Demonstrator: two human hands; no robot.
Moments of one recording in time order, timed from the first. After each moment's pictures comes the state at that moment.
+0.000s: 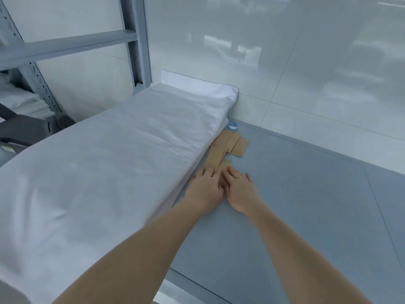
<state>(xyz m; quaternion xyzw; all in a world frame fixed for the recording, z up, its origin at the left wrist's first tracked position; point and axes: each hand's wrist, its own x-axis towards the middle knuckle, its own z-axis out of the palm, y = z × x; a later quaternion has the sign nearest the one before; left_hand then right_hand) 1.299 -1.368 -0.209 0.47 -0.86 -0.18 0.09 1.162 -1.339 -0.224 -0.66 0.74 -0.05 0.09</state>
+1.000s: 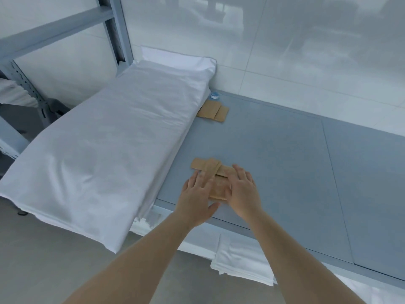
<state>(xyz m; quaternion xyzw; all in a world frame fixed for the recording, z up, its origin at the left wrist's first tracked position) 1.371 -1.218 -0.199 0.40 -0.90 -0.15 0.06 1.219 -1.165 -0.178 -0.58 0.80 -0.12 0.08</state>
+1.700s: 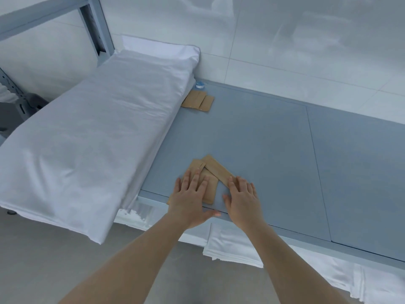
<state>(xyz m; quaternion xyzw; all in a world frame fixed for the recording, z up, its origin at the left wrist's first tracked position) 1.359 -1.181 -0.209 0.39 -0.91 -0.13 -0.06 1.205 -1.095 -0.198 -0.54 0.84 -0.02 0.09</state>
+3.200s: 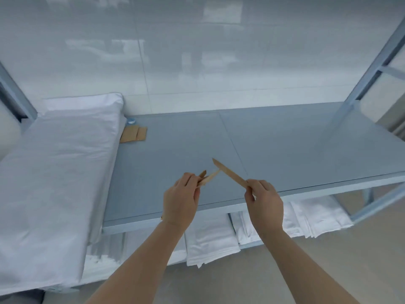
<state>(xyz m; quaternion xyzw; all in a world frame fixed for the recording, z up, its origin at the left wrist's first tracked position) 1.324 -1.073 -0.064 0.19 -0.91 -0.14 0.33 1.209 -0.906 -0.064 -0.27 0.90 -0.31 -0.16</state>
